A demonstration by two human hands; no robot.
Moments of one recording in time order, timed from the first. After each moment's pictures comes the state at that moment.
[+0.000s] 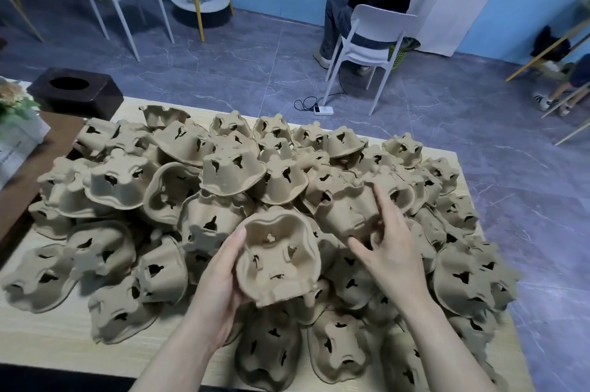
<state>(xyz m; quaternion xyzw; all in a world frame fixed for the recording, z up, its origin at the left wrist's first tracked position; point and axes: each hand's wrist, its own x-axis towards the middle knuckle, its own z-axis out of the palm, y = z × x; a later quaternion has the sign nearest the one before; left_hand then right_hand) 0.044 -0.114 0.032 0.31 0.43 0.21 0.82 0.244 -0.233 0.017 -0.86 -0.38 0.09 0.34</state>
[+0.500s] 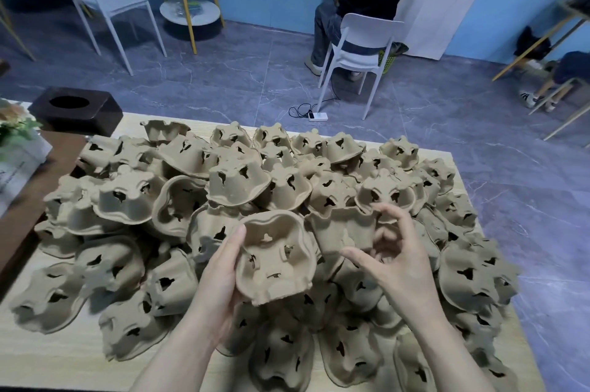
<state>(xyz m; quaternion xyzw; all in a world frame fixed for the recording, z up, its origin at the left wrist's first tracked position) 0.037 -0.094 0.041 0.34 0.43 0.20 0.81 0.207 -0.239 0.051 -0.77 -0.32 0.18 0.53</state>
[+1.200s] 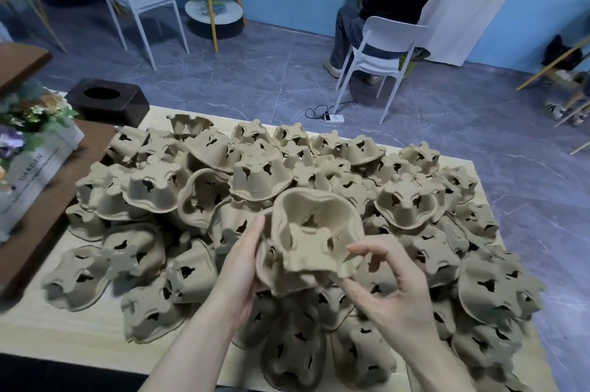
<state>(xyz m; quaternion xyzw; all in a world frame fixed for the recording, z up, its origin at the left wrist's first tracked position) 0.035 -0.086 0.040 0.38 0.44 0.19 0.79 0.166 -0.232 0.052 -0.69 -0.48 0.09 0.53</state>
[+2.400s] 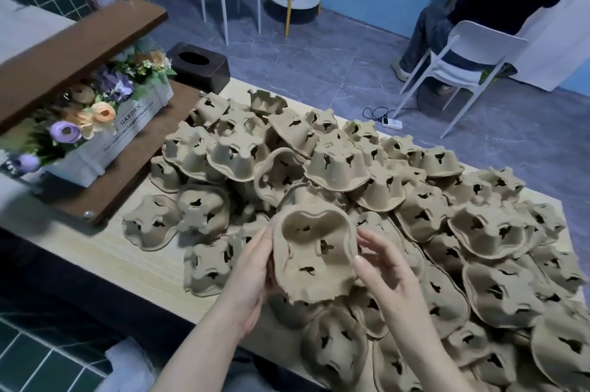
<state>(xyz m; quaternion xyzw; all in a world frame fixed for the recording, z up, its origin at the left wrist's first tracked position) -0.041 -0.078 0.022 0.33 0.47 0.29 0.77 0.116 -0.183 0.031 -0.67 -0.31 0.40 0.54</state>
